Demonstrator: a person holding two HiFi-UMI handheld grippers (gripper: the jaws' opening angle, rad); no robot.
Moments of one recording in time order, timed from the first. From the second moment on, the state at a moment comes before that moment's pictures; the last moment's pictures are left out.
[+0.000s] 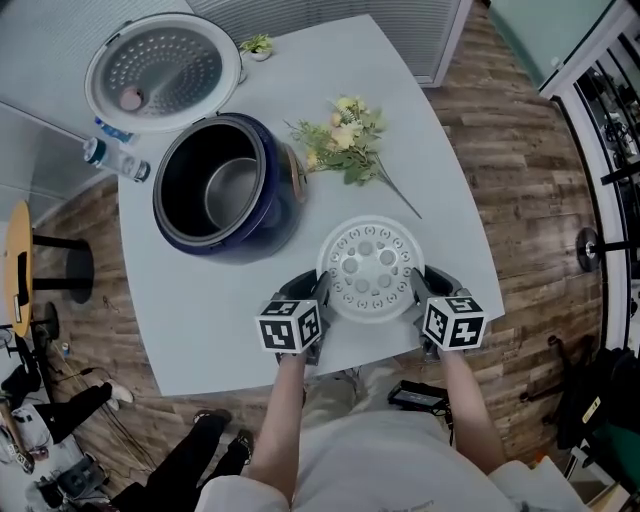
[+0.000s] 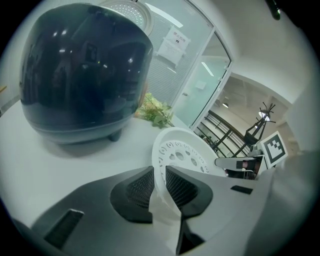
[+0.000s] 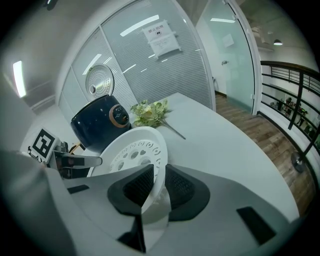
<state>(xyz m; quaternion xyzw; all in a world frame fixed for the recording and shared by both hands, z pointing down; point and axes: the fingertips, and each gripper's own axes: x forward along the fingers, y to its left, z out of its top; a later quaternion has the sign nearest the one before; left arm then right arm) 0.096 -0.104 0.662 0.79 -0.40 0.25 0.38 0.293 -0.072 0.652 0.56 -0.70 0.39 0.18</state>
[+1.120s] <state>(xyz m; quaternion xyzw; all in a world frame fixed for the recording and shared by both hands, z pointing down) 0.097 -0.131 0.548 0.83 -0.43 0.19 0.31 0.299 -0.099 0.545 0.57 -0.73 0.36 0.08</state>
